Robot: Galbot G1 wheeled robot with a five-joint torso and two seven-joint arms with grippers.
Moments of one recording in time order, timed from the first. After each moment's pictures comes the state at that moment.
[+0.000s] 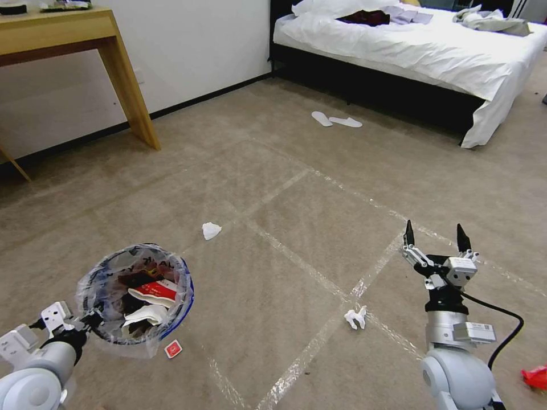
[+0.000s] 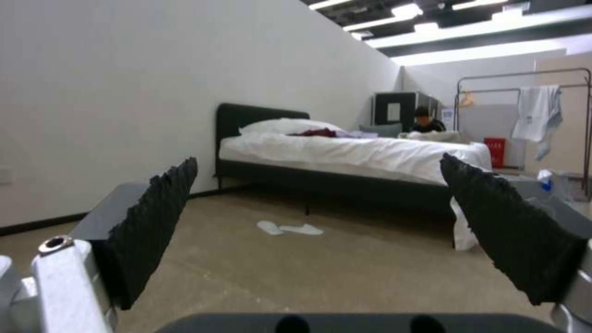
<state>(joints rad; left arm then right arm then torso) 1.58 -1.31 -1.02 -2.09 -0.95 0.62 -0.30 -1.48 1.27 0.63 2.02 0.23 0.33 0.20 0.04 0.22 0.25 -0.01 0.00</state>
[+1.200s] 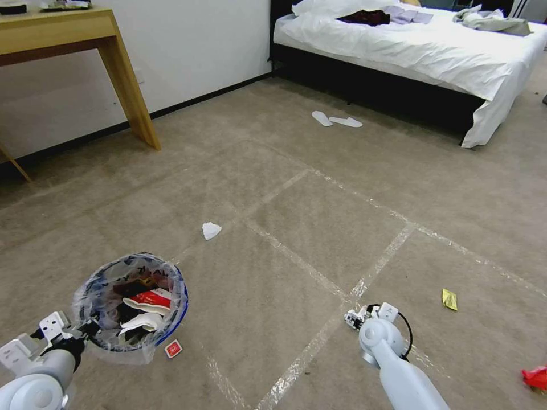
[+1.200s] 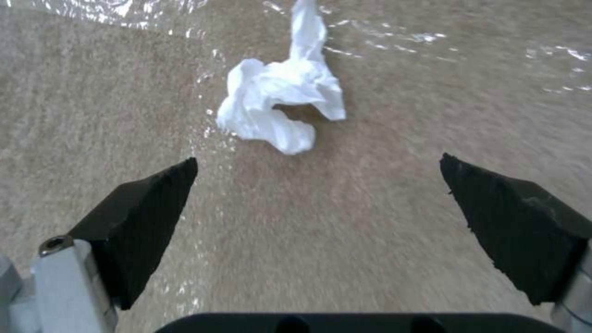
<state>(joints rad) 1.58 -1.33 -1.03 -2.02 -0.91 0.60 -0.27 -1.06 1.30 0.29 1.35 1.02 -0.47 0.76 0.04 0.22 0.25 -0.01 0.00</state>
